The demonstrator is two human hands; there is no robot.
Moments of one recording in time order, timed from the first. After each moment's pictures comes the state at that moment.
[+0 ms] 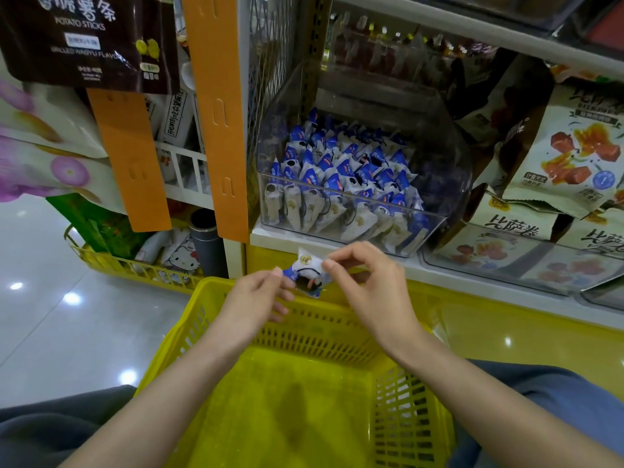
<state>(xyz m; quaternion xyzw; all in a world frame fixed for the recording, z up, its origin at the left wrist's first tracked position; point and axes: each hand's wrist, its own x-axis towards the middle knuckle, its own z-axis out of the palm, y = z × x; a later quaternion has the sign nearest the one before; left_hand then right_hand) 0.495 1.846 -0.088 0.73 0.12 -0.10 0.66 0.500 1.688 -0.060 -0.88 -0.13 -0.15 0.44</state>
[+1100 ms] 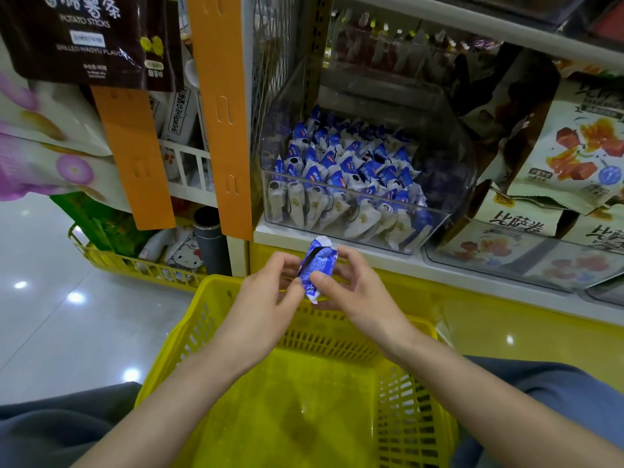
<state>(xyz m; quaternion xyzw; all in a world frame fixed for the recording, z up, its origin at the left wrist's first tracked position) 0.481 1.843 -0.082 0.82 -0.07 0.04 0.56 0.494 1.702 -0.066 -0.72 -0.02 0.13 0.68</state>
